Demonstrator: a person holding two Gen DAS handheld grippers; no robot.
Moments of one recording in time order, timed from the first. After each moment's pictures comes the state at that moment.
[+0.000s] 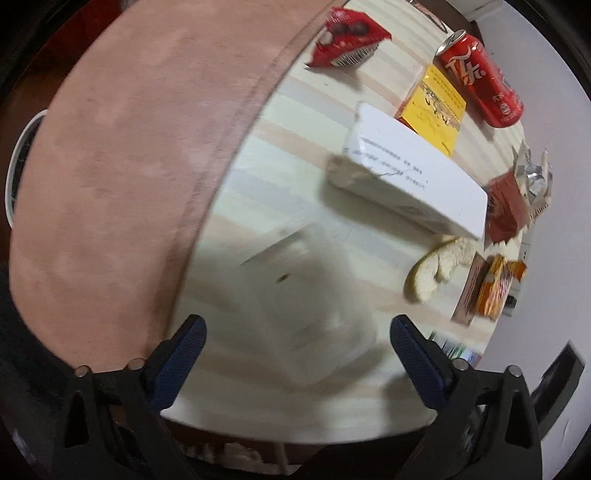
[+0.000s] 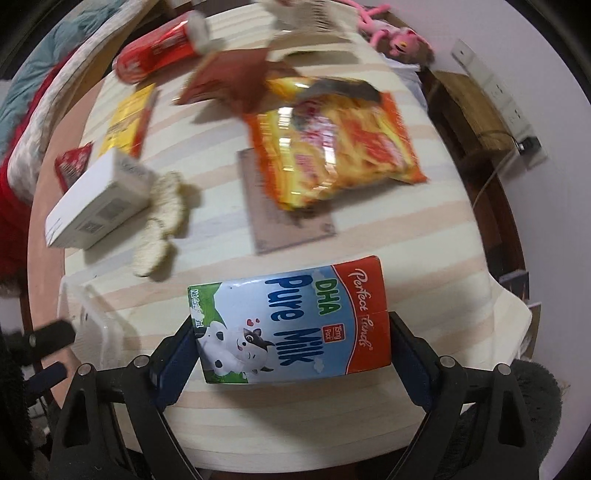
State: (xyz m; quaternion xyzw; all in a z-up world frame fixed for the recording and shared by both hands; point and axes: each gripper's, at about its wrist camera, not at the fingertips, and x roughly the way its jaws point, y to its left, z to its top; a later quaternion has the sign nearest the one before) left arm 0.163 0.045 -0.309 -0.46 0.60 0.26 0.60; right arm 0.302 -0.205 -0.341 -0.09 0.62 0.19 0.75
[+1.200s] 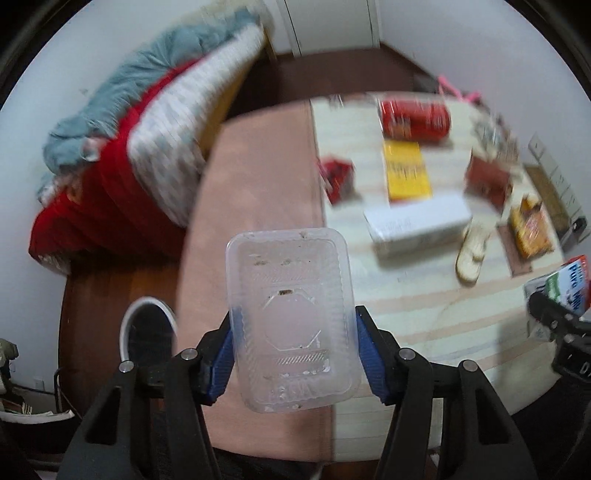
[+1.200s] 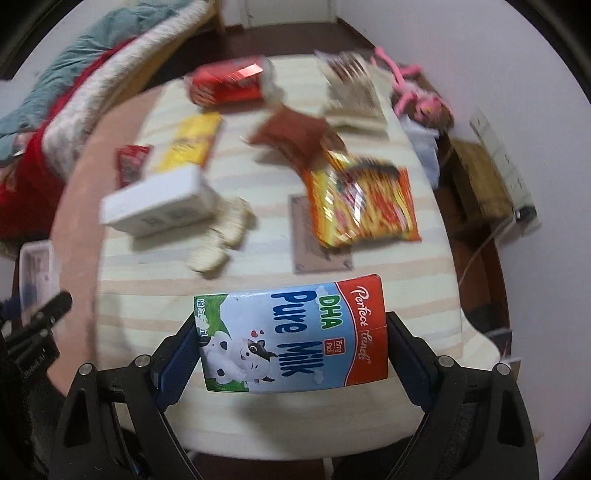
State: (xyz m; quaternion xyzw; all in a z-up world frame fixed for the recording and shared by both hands) left arm 0.099 -0.023 -0.174 -0.08 0.52 0.32 0.79; right arm 0.248 -0.192 -0.266 -0.16 0.52 0.26 0.80
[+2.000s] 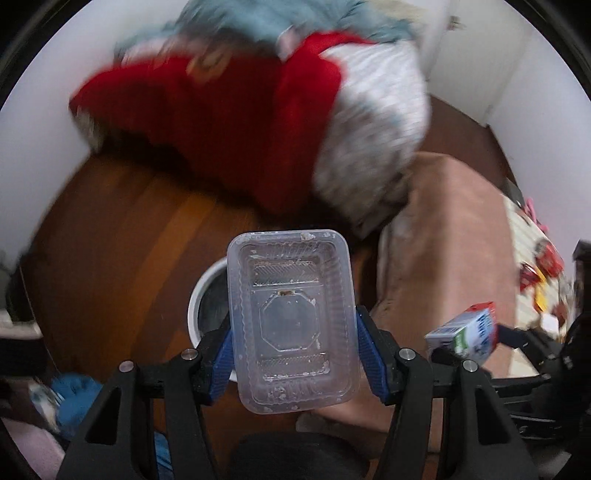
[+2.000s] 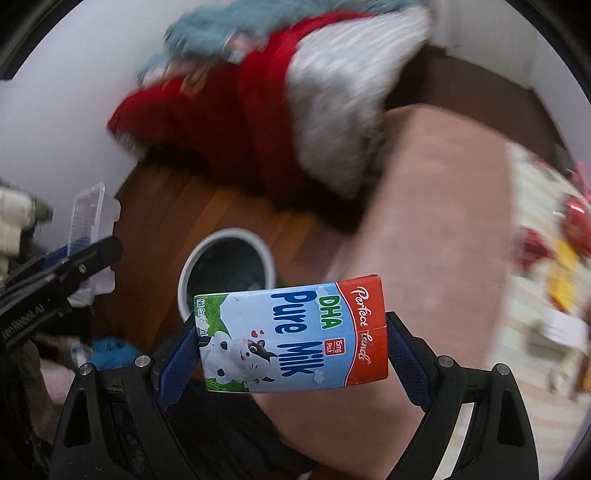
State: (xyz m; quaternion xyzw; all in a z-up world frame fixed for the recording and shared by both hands) left arm -0.182 0.307 -0.216 -0.34 0.44 0.41 0.73; right arm -0.006 0.139 -0.246 -0.25 0.48 0.53 0.65
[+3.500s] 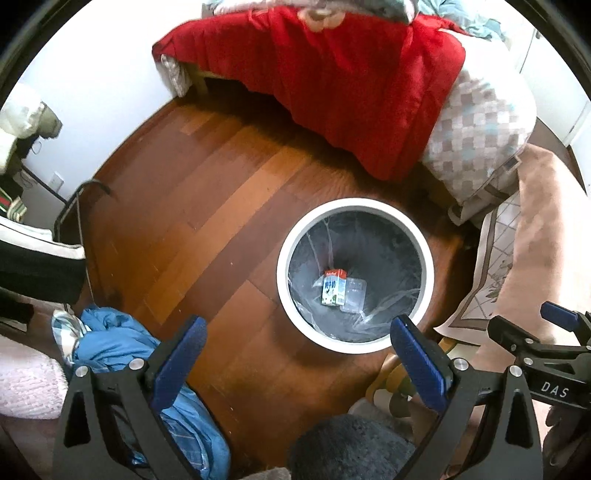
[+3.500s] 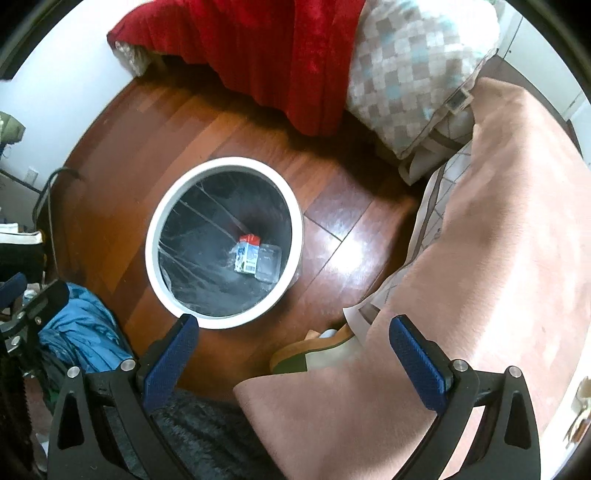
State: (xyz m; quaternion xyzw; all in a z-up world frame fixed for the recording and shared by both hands) left arm -0.259 0.288 -0.268 -0.33 0.46 0.53 0.63; right arm -0.068 0.223 -0.357 -0.37 0.48 0.51 0.61
